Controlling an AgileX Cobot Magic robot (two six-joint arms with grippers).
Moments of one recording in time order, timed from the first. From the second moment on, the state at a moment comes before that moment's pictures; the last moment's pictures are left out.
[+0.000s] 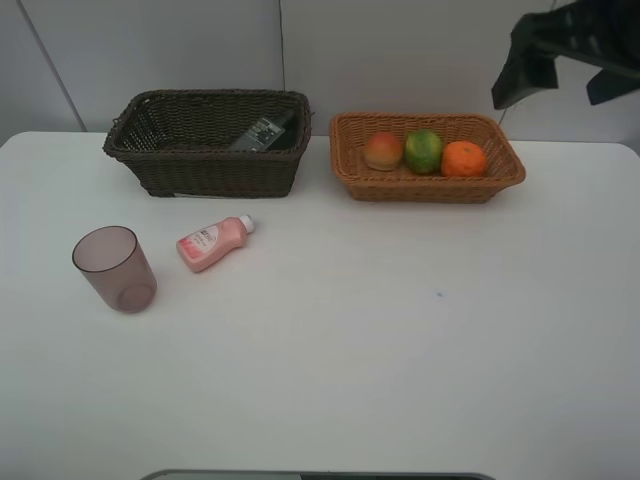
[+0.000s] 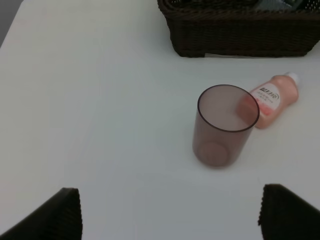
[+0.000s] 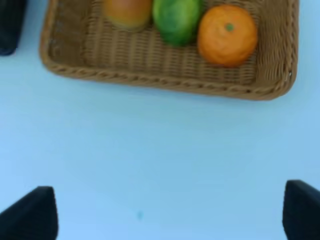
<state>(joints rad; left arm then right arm) -0.11 -0.01 -0.50 0.09 1.06 -0.09 0.37 1.20 -1.08 -0.19 0.92 0.25</state>
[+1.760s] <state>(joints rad) -0.11 -0.01 -0.50 0.09 1.06 -0.09 0.24 -0.01 -0.53 -0.06 1.06 0.07</state>
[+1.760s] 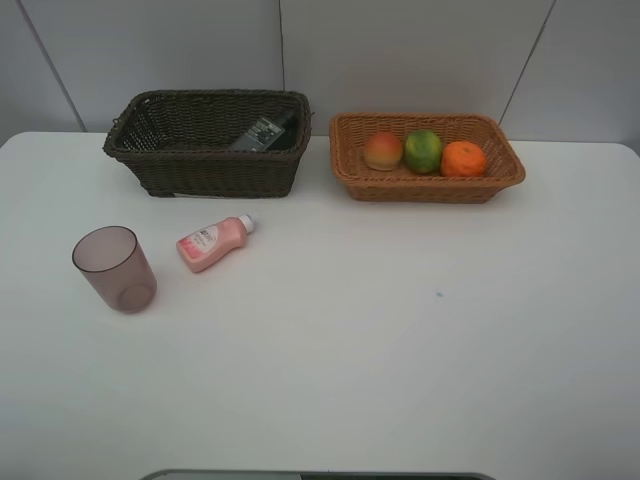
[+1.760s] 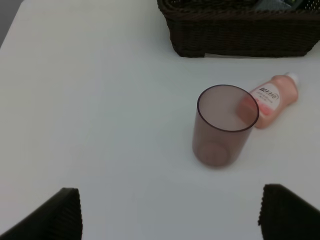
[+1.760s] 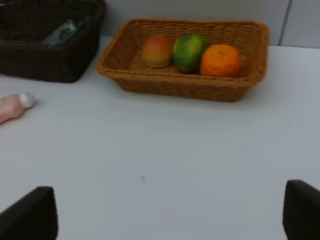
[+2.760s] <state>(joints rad) -0.11 -0.01 -0.50 0.09 1.06 -0.09 -0.02 -0.01 -0.53 -0.06 1.06 0.07</state>
